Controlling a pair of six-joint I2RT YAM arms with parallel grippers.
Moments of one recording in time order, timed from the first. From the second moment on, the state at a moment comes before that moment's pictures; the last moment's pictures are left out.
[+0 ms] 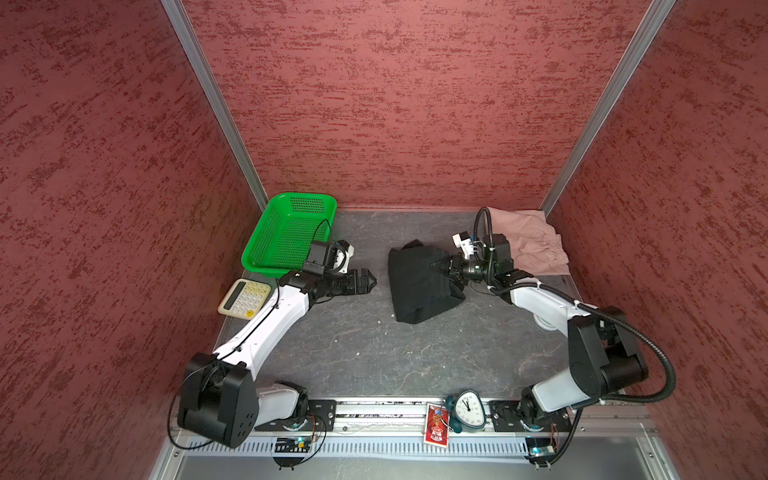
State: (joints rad) left arm -0.31 1.33 0.95 -0.53 0.39 -0.36; right arm 0.27 1.54 0.90 0.08 -0.84 0.83
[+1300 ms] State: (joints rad) left arm -0.40 1.72 1.01 -0.32 0.53 -0.31; right arm 0.15 1.32 0.39 0.22 -0.68 0.73
